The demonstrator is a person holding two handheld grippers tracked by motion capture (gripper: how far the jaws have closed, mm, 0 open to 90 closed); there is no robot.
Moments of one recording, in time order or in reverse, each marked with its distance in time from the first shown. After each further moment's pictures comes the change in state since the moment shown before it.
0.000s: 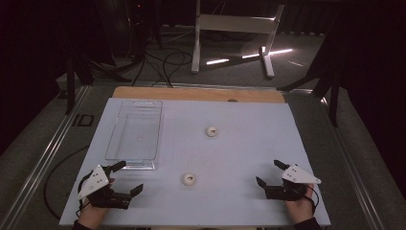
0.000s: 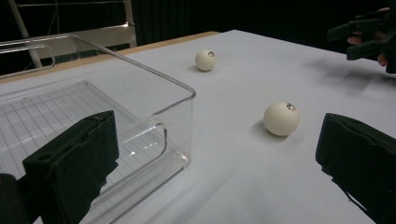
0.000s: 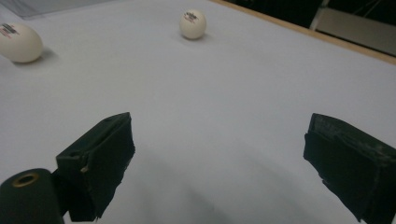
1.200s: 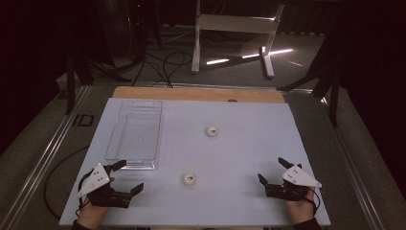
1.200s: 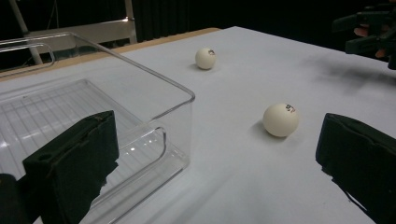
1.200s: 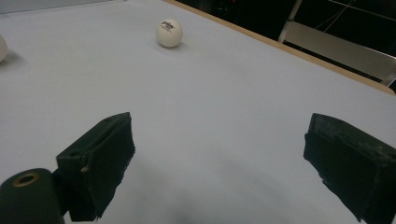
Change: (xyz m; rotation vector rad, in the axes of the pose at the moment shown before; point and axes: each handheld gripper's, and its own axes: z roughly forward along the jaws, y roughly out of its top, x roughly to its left) left arm -0.001 0.007 0.000 0.021 0.004 -0.004; right arm 0.004 0.005 -0.005 -0.031 -0.112 -0.041
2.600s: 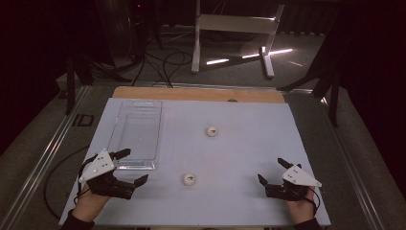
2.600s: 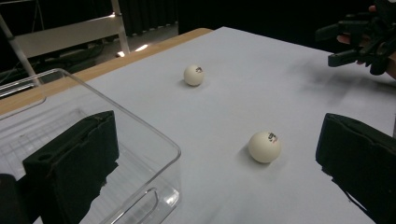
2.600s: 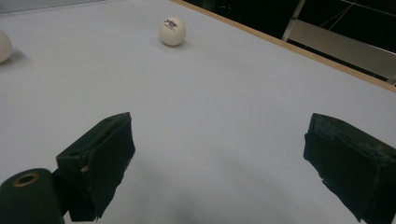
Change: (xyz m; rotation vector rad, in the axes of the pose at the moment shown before) left arm -0.008 0.067 0.004 0.075 -0.048 0.057; right arm -0.001 0.000 0.000 0.007 0.016 0.000
